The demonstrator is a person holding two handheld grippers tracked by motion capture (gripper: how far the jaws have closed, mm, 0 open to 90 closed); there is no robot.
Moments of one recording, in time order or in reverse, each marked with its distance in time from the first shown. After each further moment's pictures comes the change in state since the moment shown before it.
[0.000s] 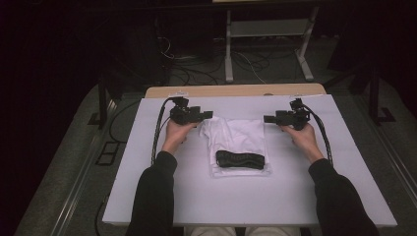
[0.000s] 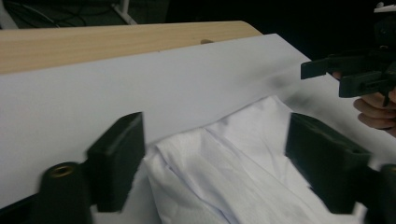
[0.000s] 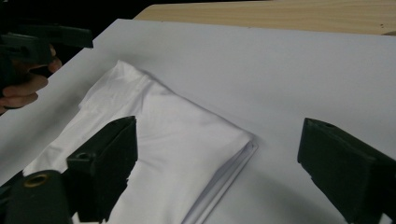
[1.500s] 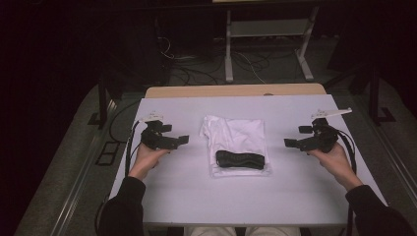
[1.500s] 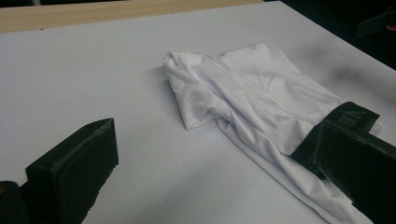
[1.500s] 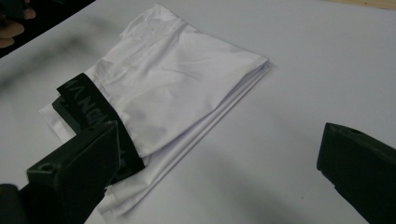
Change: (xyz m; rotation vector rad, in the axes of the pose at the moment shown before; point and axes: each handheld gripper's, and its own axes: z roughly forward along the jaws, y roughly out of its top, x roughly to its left) left arm -0.025 -0.056 -0.101 0.015 0.084 0.085; right arm 0.043 -0.044 -0.087 0.072 -0.052 -0.142
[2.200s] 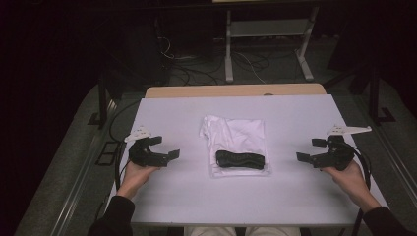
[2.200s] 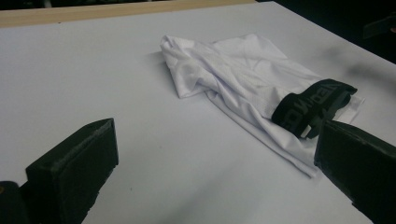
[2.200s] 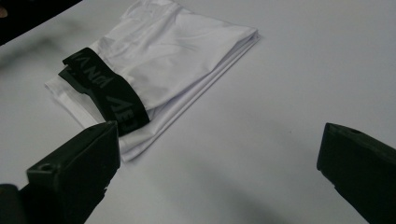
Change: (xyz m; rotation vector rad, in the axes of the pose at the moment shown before) left arm -0.018 -0.037 -0.042 -0.047 0.030 0.032; right arm 0.011 -0.044 -0.034 -0.034 -0.051 0.011
